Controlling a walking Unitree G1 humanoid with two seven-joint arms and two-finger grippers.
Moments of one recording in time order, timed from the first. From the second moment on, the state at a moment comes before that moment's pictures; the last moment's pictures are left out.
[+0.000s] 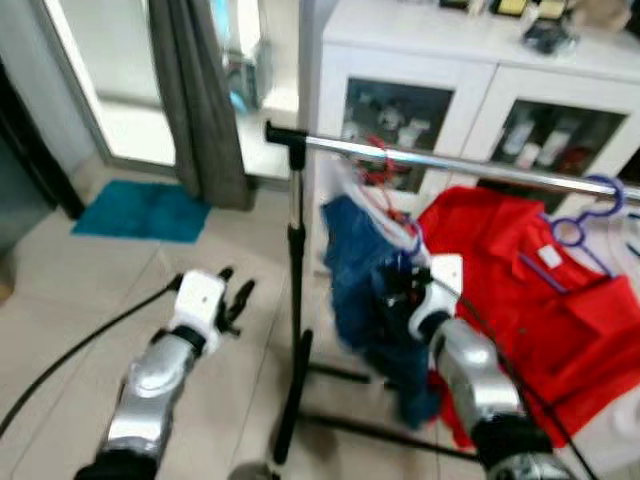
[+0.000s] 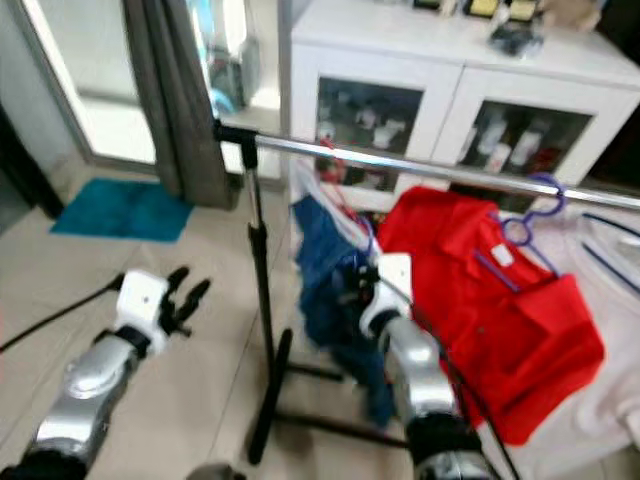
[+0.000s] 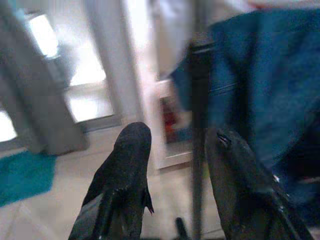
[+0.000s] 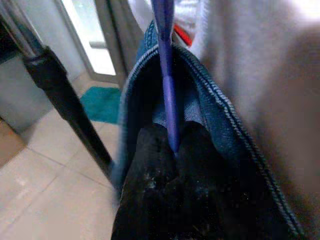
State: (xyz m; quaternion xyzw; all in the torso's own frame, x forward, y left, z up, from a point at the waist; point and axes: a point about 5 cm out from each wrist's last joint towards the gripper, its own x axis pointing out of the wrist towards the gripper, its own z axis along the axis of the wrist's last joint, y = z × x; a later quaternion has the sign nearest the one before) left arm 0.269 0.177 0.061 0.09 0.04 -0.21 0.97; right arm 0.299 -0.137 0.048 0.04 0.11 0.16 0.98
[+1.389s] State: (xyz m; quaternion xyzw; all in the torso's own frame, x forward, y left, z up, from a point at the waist) left arm 0.258 0.156 0.084 0.09 0.03 -0.31 0.95; right arm 0.244 -0.158 0.084 -0.02 0.08 0.34 0.94
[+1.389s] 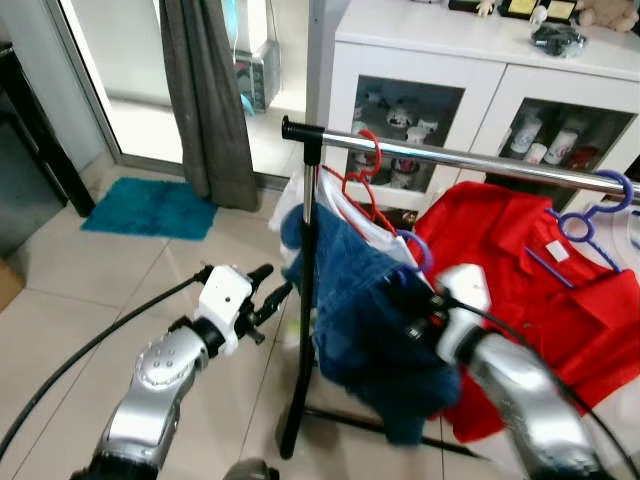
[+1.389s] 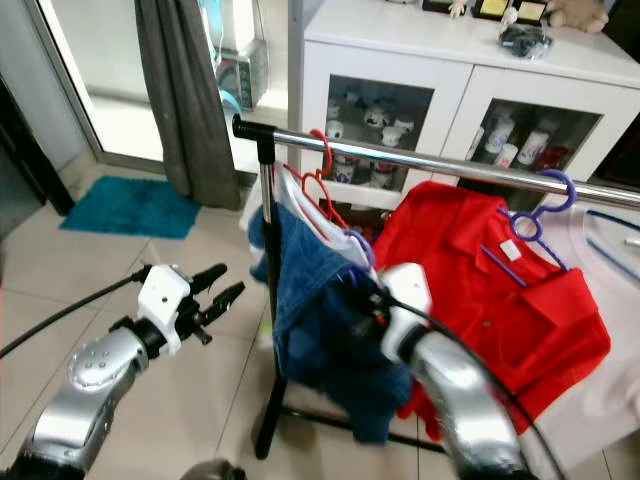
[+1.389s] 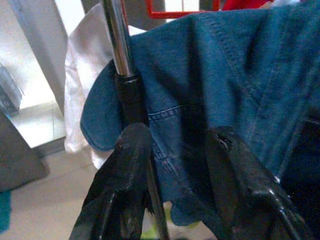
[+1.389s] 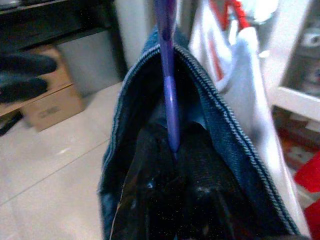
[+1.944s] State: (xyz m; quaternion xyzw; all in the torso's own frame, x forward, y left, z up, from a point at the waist) left arm 0.256 0.158 0.074 0.09 0.06 -0.24 0.96; right arm 0.219 -0.174 0.058 0.02 0.17 0.28 0.95
